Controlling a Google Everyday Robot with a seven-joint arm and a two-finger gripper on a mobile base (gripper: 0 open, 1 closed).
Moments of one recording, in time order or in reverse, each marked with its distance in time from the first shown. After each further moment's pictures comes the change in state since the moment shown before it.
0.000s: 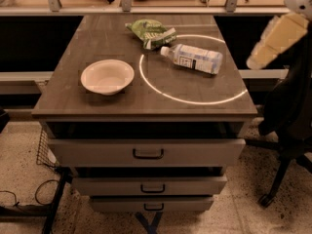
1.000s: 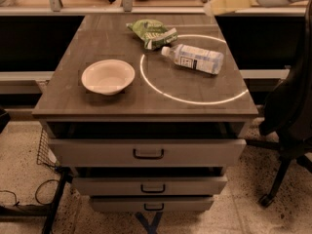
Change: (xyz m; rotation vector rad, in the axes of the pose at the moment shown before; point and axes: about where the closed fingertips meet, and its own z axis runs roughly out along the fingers) arm -0.074 -0.109 0.070 0.125 -0.529 0.493
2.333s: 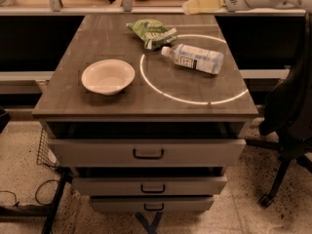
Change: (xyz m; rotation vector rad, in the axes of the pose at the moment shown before) arm -0.010 0.001 0.070 0.083 -0.051 0.016
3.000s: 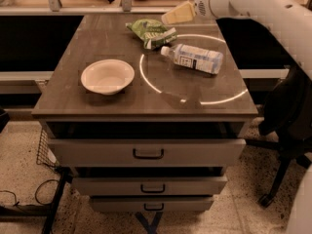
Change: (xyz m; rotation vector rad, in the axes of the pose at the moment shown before) arm 0.017 0.017 0.091 -0.043 0.003 -0.043
